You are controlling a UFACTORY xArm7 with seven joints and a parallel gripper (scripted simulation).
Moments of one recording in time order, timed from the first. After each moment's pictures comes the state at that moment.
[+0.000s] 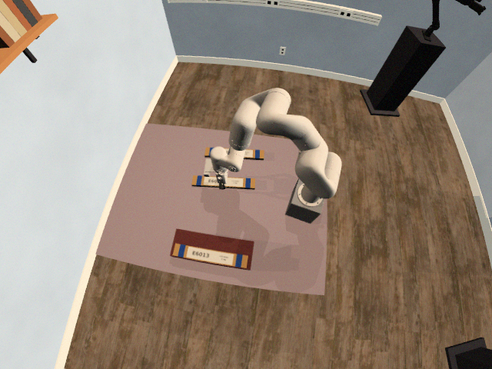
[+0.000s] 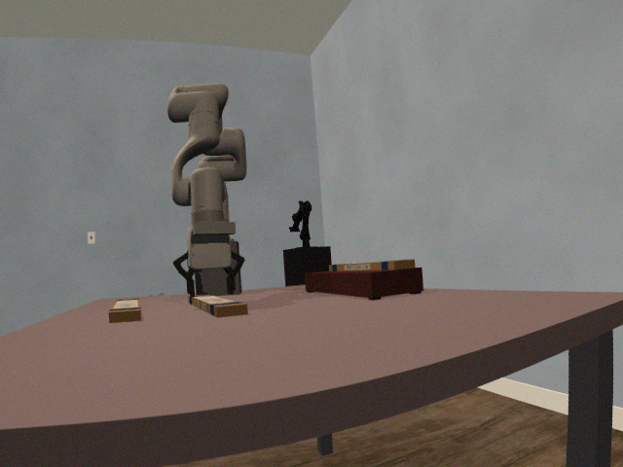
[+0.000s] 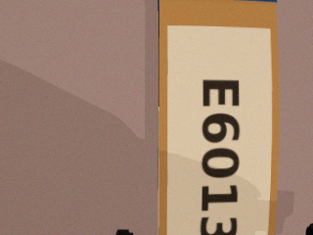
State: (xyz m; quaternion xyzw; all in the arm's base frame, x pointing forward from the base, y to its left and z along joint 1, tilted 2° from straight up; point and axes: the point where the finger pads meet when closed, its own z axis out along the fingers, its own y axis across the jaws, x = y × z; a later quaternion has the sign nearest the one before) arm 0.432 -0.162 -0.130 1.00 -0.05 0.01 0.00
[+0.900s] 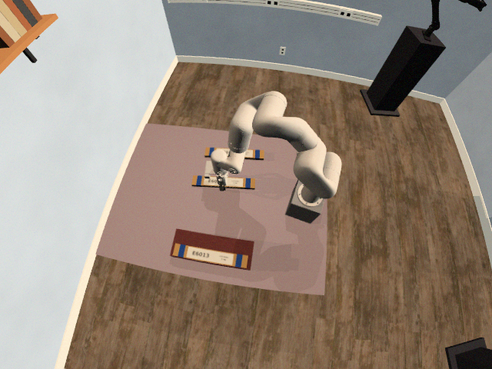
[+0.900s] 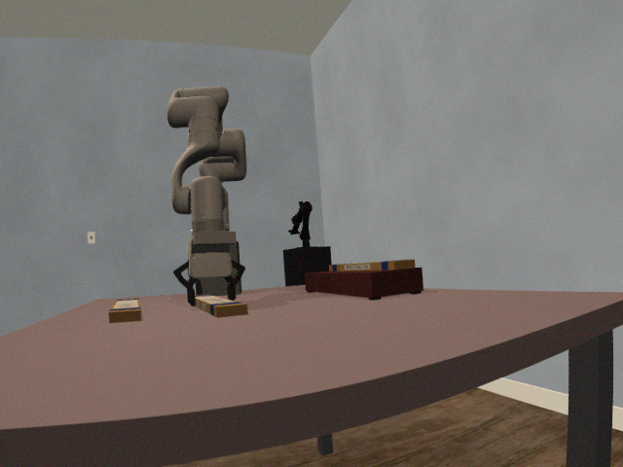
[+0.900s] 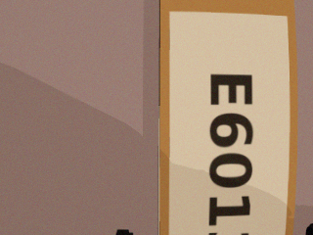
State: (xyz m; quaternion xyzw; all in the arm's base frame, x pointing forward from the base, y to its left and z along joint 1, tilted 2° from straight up) arm 0.433 -0.162 -0.151 1.00 -0.05 0.01 0.00
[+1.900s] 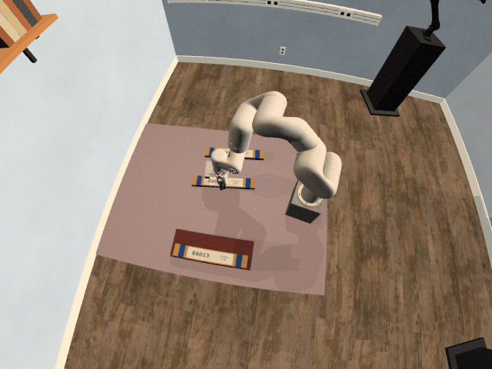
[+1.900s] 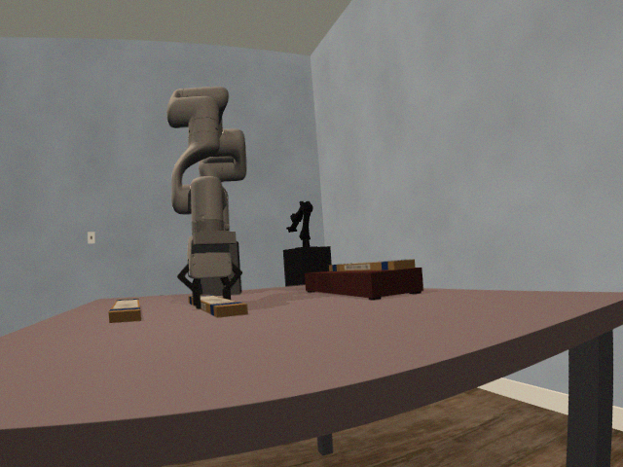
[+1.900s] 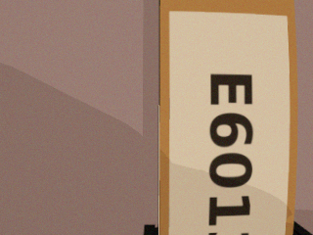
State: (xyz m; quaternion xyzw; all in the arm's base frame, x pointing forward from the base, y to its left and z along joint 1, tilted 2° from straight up) arm 0.433 -0.162 -0.151 1.00 -0.05 0.01 0.00
